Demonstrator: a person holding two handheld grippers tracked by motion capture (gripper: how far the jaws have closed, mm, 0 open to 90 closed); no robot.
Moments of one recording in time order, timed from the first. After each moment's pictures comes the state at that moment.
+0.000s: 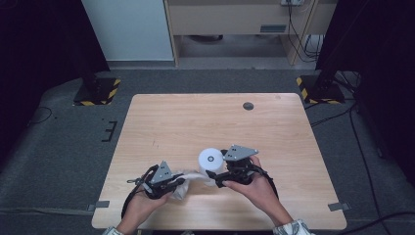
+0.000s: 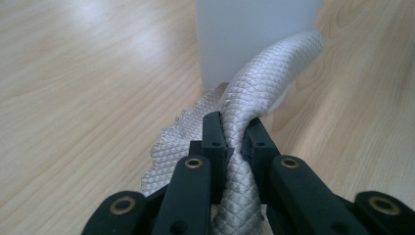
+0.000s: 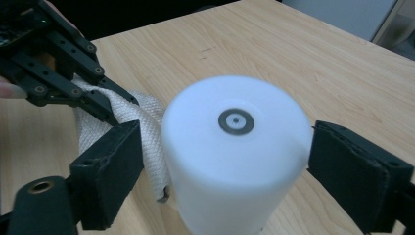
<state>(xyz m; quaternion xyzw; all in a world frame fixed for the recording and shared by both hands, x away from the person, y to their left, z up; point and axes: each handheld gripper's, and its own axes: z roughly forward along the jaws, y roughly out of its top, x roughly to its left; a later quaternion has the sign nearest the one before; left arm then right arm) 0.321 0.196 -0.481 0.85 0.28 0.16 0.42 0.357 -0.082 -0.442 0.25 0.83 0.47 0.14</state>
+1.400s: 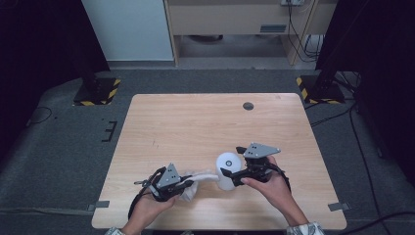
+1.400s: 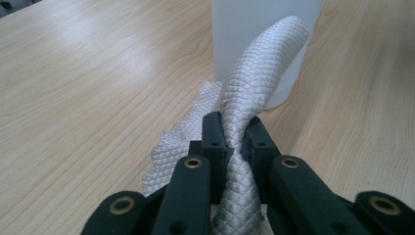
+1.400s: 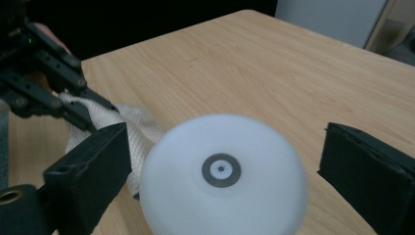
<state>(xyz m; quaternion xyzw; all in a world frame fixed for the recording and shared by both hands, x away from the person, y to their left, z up) 0.315 0.174 -0.480 0.85 0.24 0.15 0.44 0.361 -0.131 -0.440 0.27 0.80 0.51 0.14</state>
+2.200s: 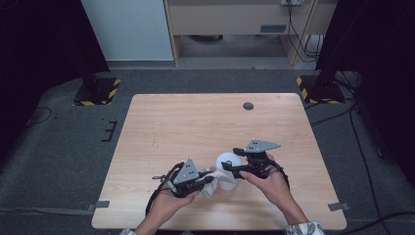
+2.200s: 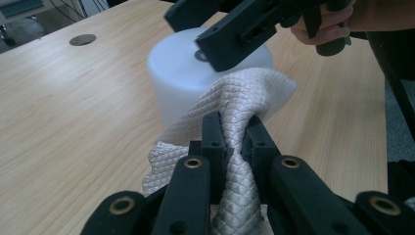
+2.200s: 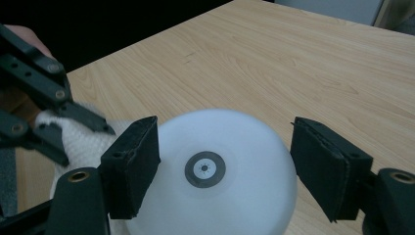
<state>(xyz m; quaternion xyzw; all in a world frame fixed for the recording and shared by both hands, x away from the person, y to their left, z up) 0.321 0.115 -0.460 0.83 0.21 0.13 0.49 0.373 -0.132 -0.447 0.31 0.80 0.51 0.10</state>
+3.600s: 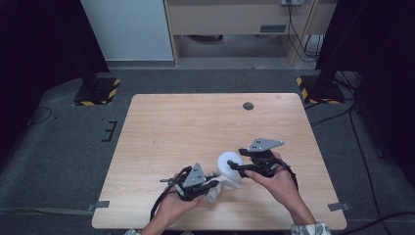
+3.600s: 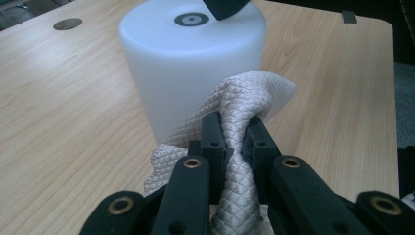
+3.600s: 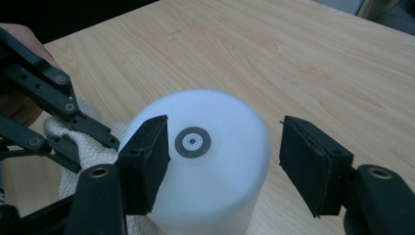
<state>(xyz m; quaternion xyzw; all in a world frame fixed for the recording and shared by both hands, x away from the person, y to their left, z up) 0.319 0.107 -0.475 0.84 0.21 0.13 0.48 0.370 -0.145 -0.432 0.30 0.83 0.46 0.11</state>
